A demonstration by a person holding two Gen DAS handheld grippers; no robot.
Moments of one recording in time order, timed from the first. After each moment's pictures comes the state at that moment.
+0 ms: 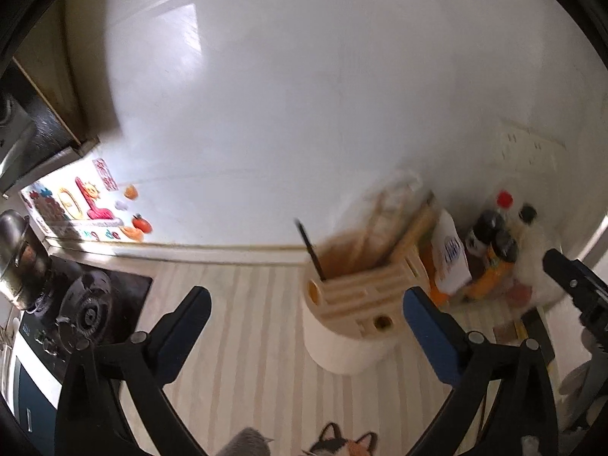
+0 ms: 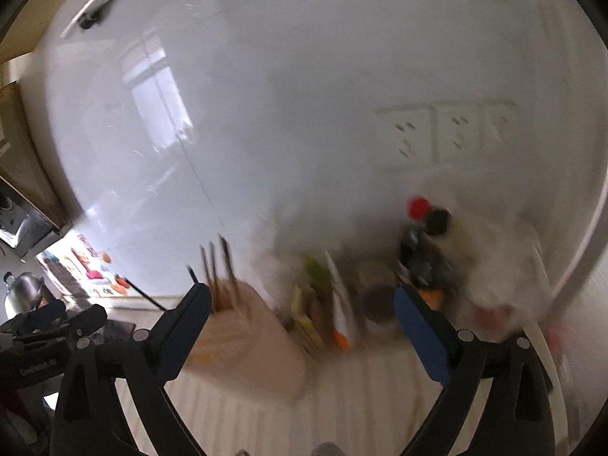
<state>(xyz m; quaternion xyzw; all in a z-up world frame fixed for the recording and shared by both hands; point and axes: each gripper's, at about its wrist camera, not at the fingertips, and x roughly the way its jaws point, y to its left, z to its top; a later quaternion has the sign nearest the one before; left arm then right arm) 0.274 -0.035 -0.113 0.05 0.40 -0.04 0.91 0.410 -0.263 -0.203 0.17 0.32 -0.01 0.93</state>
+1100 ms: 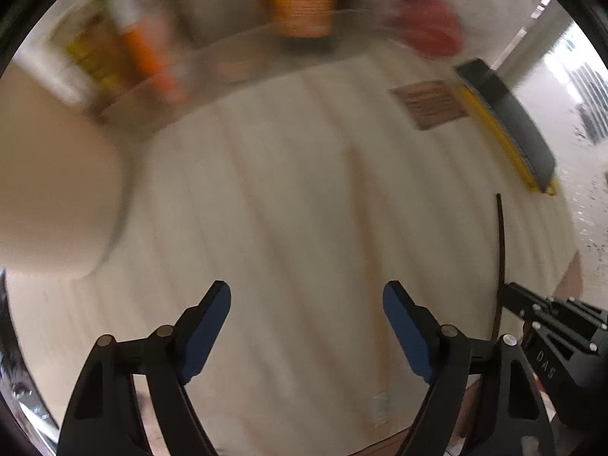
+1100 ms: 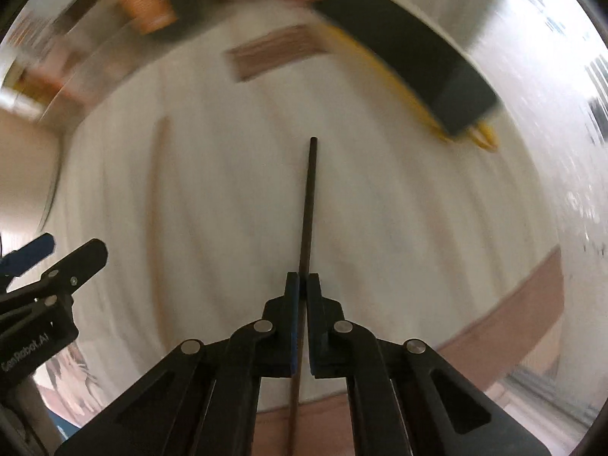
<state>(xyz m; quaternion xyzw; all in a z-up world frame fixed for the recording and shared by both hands) 0.226 -0.278 -0.364 0.18 0.63 -0.22 0.72 0.262 -0.416 -0.488 0.22 0.66 -0.17 0.70</state>
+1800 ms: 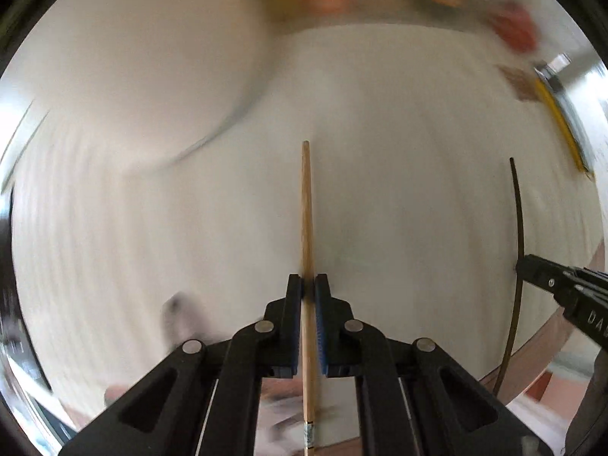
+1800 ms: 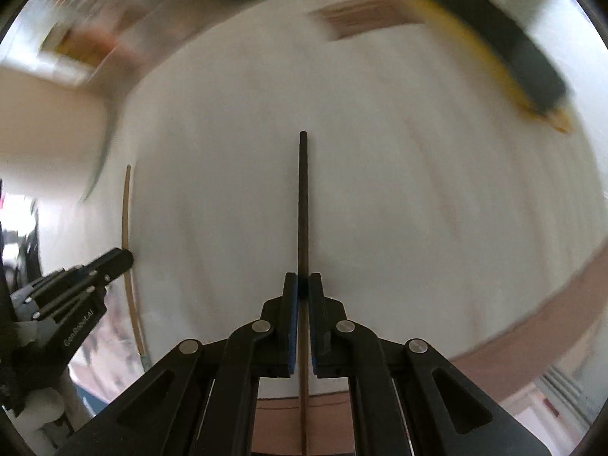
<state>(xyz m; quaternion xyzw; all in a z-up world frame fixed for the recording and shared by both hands) 0.227 -0.115 -0.371 0.14 0.67 -0.13 0.71 0.288 -0.347 -0.488 0.26 0.67 -0.06 0.69</state>
